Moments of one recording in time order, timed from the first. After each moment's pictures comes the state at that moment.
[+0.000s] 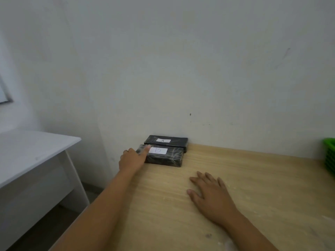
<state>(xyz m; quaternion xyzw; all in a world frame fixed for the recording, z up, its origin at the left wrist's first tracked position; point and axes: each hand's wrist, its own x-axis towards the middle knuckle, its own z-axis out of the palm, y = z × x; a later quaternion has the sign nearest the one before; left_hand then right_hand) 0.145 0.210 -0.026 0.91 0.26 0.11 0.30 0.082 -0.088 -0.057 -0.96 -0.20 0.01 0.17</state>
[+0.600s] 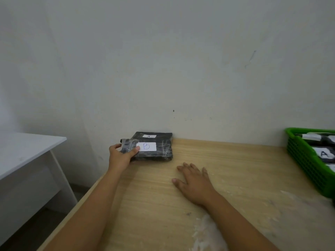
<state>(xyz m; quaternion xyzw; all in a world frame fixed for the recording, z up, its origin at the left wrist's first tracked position) 0.112 0.190 -0.026 0.73 0.22 0.20 0.62 0.076 -0.097 -0.052 -0.96 -0.19 0.03 0.19</state>
